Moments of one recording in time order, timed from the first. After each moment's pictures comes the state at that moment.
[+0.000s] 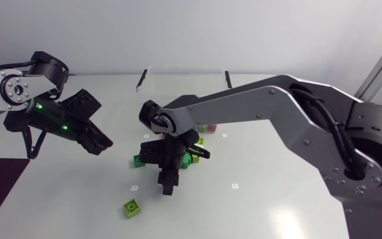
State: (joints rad) left arm -0.09 1.49 1.00 -0.66 0.26 0.61; right arm 0.84 2.26 1.63 -0.81 -0.18 -0.68
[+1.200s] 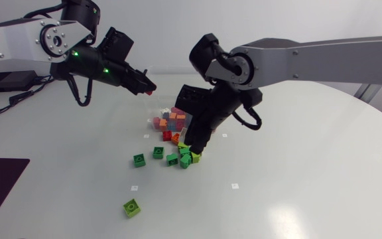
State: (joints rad) left arm -0.26 1.72 1.41 -0.45 0.43 0.35; right arm 0.64 1.83 1.43 -0.73 -0.23 -0.59
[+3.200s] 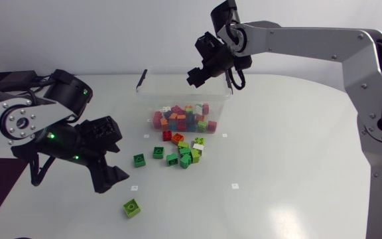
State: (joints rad) left arm -0.33 1.35 0.84 -0.66 0.19 0.73; right arm 0.41 2.20 1.94 -0.48 -0.10 -0.29
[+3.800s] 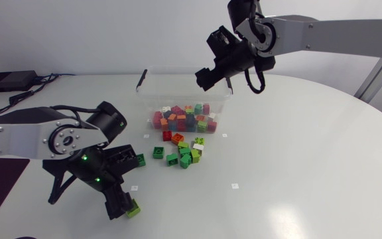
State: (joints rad) left arm -0.48 1.51 0.82 -0.74 0.12 0.53; right arm 0.42 1.94 1.64 -0.41 -0.09 -0.29
